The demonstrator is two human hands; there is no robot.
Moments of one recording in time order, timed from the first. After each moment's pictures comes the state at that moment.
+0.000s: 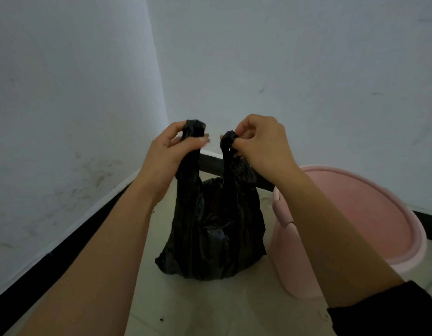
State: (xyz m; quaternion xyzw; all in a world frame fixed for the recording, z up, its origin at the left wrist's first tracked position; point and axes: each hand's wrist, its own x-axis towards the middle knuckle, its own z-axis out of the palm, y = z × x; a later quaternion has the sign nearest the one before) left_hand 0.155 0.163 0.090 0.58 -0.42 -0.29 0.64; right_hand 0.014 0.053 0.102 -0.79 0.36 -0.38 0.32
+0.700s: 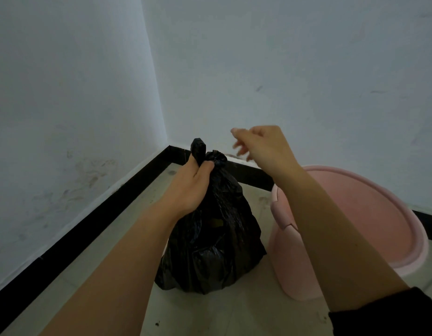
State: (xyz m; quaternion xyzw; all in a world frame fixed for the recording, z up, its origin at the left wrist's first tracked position) left_hand 0.126 0.148 0.057 0.71 -0.46 -0.25 0.47; right_hand 0.006 0.046 0.099 -0.73 0.40 -0.32 0.44
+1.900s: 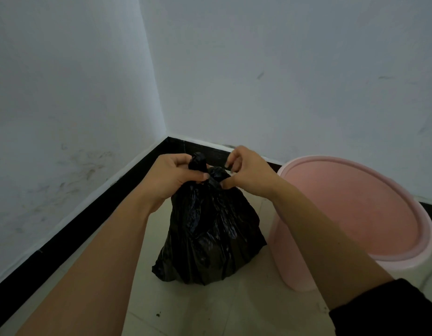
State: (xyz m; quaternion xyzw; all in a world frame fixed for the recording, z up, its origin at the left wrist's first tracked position) left_hand 0.165 0.151 0.041 0.66 -0.40 -0.37 0.51; right_hand 0.016 0.033 0.033 -0.81 0.37 -0.15 0.43
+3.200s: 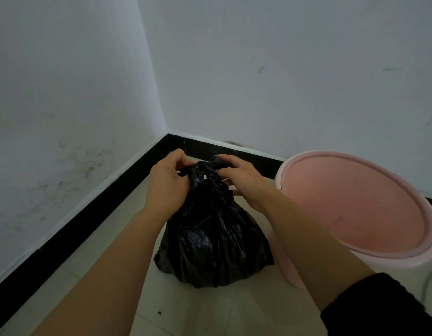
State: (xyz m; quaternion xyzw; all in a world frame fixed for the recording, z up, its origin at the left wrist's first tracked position) left_hand 0.161 0.151 0.007 0.73 -0.44 -0.12 0.50; right_hand 0.029 0.045 0.006 -0.65 0.37 -0.19 0.64
